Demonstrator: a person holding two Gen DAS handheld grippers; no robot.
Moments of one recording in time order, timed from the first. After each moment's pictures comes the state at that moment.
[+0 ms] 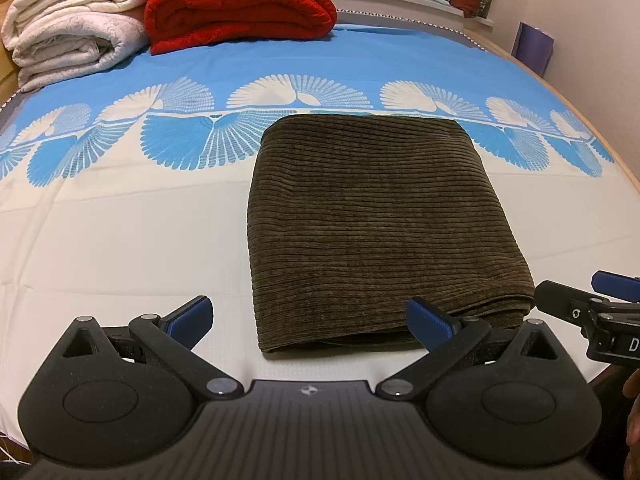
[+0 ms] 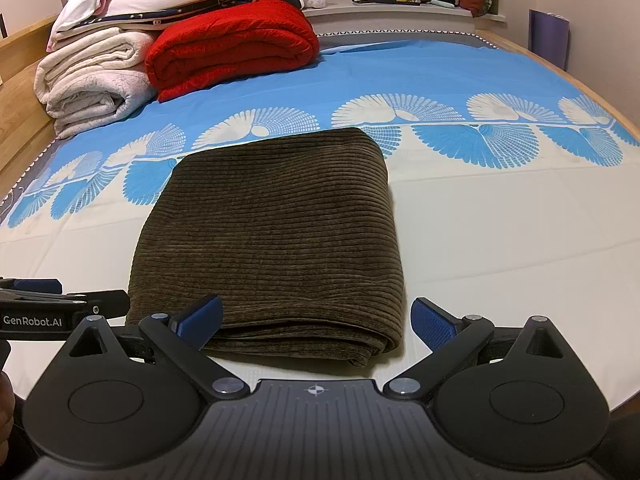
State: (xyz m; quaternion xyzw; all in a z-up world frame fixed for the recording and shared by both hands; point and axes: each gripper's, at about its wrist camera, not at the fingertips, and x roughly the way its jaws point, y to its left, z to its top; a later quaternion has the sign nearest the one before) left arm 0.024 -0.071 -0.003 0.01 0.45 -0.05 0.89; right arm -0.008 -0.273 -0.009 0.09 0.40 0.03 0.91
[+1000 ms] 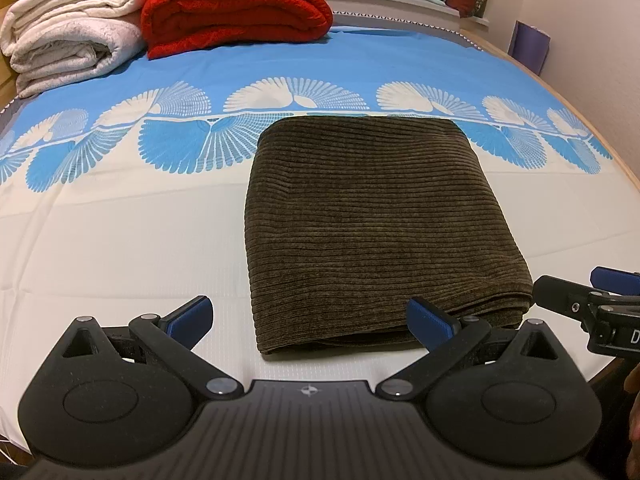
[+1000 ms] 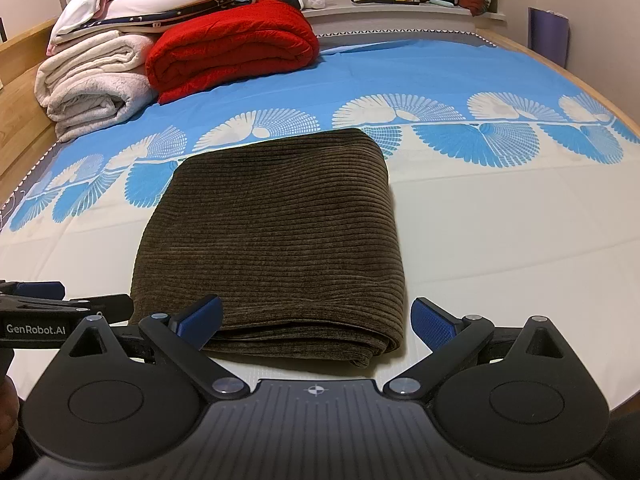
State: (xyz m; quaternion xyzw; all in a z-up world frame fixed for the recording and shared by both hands) left arm 0.021 -0.066 -0.005 0.02 0.44 -0.06 0.89; right arm -0.009 -0.274 -0.007 0.09 0.40 0.03 0.91
